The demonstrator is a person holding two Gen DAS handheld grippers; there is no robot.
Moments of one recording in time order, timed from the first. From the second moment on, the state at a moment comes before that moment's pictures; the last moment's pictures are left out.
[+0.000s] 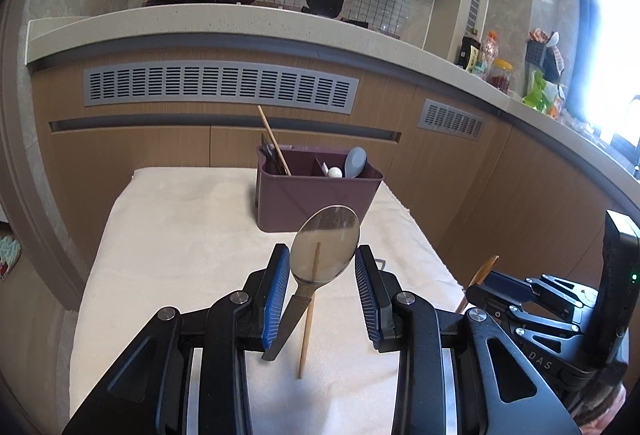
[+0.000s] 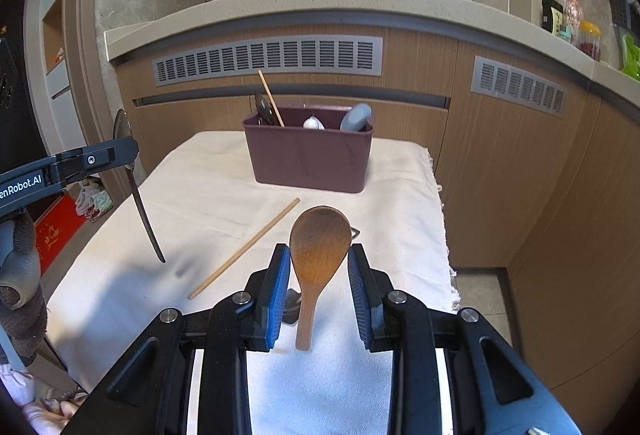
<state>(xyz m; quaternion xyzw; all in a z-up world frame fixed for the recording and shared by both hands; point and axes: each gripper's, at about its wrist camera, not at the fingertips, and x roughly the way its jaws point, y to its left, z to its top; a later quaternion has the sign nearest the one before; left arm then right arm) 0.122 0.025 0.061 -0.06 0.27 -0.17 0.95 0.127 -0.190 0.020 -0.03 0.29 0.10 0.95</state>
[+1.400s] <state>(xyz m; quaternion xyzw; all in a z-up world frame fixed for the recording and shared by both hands) 0.336 0.001 0.172 -0.11 0.20 -0.24 0.94 0.341 -0.178 0.122 -0.04 0.19 0.07 0.98</state>
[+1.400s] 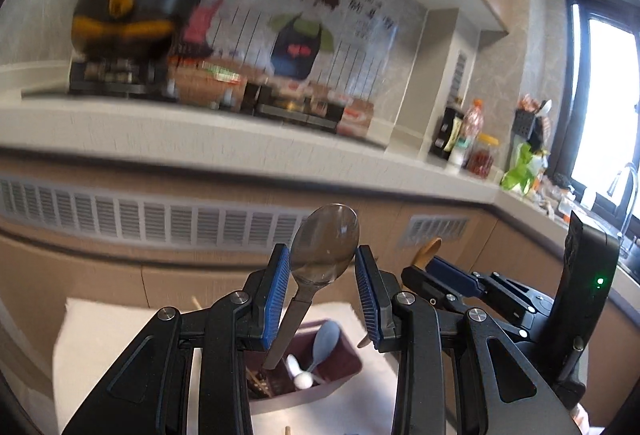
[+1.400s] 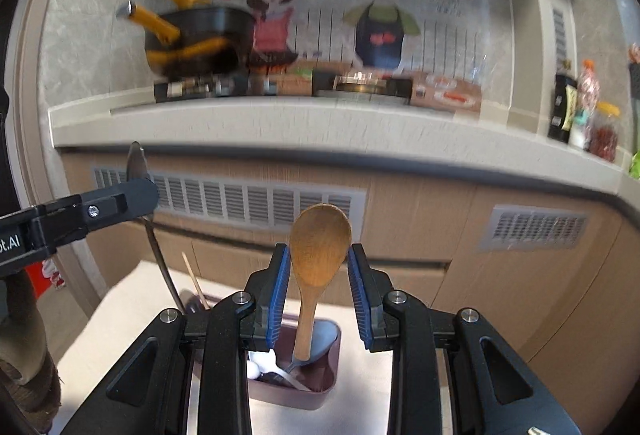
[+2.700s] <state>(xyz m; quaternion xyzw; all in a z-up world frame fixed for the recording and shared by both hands) 0.253 0.020 -0.019 -0.08 0.39 -0.13 0.91 0.260 -0.189 -0.024 -0.02 0.36 0.06 0.93</state>
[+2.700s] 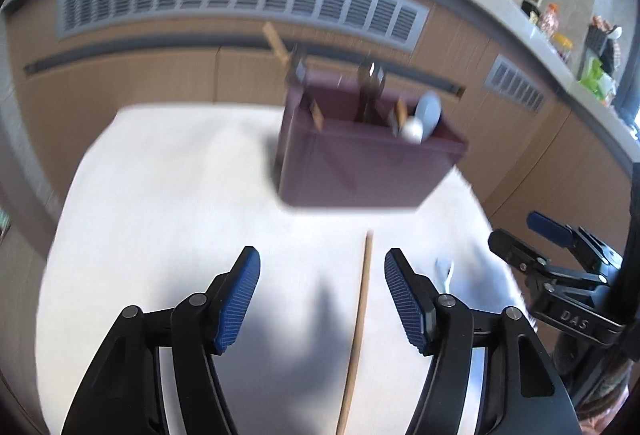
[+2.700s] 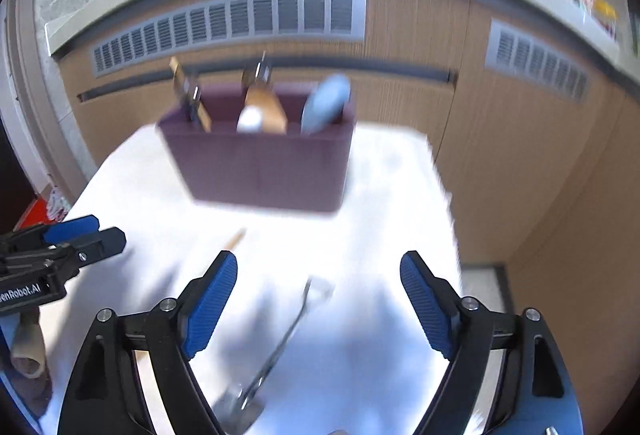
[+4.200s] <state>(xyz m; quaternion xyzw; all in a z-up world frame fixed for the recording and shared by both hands) 0.197 0.014 -0.065 -0.06 0.45 -0.13 0.88 0.167 -0.205 -0.011 -0.07 0.33 0.10 0.94</state>
